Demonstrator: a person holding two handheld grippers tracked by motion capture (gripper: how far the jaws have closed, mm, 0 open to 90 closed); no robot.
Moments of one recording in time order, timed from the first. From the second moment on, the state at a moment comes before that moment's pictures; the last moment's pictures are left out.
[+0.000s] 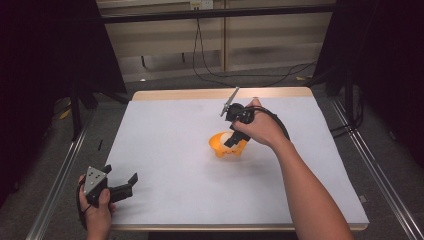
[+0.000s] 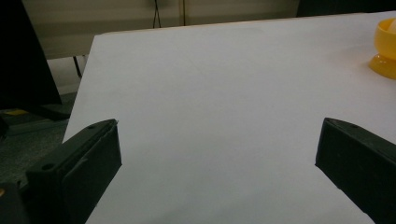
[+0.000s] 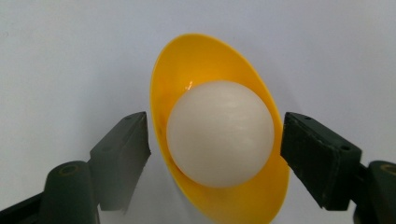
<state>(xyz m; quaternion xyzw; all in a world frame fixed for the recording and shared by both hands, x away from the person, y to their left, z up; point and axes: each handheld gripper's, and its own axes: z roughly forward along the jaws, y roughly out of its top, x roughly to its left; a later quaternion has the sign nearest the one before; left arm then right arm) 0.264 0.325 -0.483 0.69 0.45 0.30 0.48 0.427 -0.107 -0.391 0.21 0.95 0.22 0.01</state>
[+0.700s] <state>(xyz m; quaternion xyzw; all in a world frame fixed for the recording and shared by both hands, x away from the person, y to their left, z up) 0.264 0.324 -0.483 0.69 0.46 0.30 0.48 0.407 -0.152 -0.393 0.24 0.94 0.24 0.02</state>
